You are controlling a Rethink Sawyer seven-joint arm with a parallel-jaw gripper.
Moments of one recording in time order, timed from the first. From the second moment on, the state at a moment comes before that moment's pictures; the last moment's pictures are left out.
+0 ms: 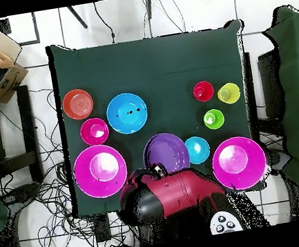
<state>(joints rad) -0.41 -1.04 0.26 2.24 -0.42 0.35 1.57</state>
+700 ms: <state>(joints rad) -0.48 -1.16 0.41 2.25 -0.36 0.41 1.57</state>
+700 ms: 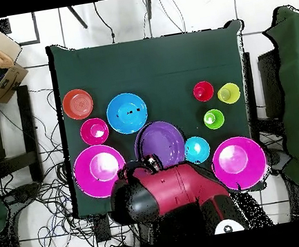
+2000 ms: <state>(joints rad) -0.39 -1.07 0.45 2.26 -0.38 0.39 1.57</state>
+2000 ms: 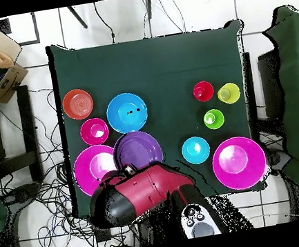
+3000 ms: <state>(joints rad) -0.42 -1.00 0.47 2.03 -0.36 0.64 1.57</state>
